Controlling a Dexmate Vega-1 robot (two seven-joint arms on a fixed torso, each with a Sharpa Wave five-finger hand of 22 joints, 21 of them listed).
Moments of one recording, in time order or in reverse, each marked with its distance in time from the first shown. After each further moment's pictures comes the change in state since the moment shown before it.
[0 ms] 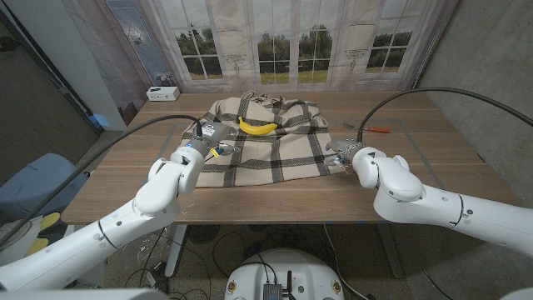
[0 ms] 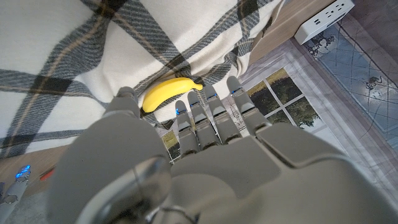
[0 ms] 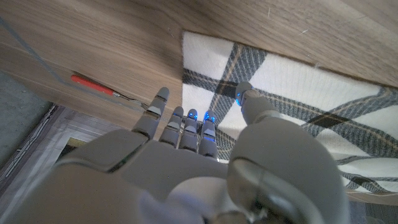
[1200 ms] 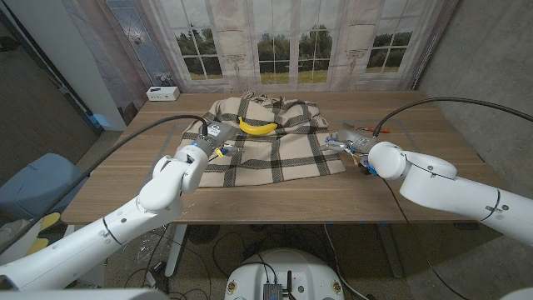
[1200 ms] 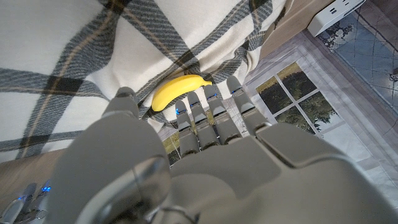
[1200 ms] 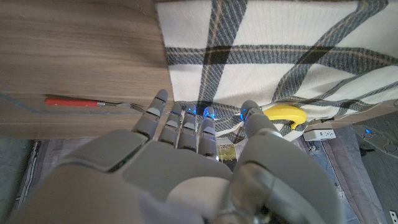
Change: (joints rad) left arm -0.025 -0.018 0.012 0.025 0.014 -0.057 -0.017; left_hand 0.000 0.000 -0.005 0.005 0.000 0.000 0.000 0.000 0.000 0.000 0.000 0.000 0.005 0.000 0.000 0.000 0.005 0.000 0.000 0.008 0.000; right arm -0.201 -0.081 0.356 -0.027 0.536 0.224 -0.384; right_hand -0.247 0.081 -0.089 0.049 0.004 0.053 0.027 0.012 -0.002 0.064 0.046 0.016 0.000 0.009 0.034 0.007 0.011 -0.018 -0.015 0.000 0.000
